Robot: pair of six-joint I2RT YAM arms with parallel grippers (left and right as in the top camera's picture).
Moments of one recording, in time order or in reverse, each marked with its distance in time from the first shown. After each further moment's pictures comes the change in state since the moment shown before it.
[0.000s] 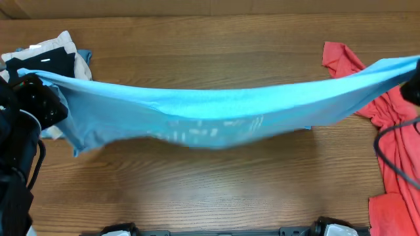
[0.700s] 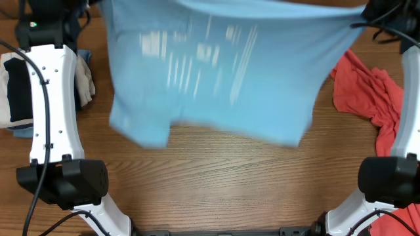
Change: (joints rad) left arm 0.000 0.676 0.042 0.806 0.339 -0.008; right arm 0.000 0.612 0.103 0.397 -0.047 0.019
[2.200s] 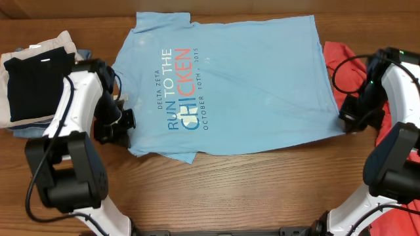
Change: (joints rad) left arm 0.001 -0.034 -0.733 -0.925 -0.110 0.188; right arm -0.094 0.055 -0.612 -0.574 0.090 -0.050
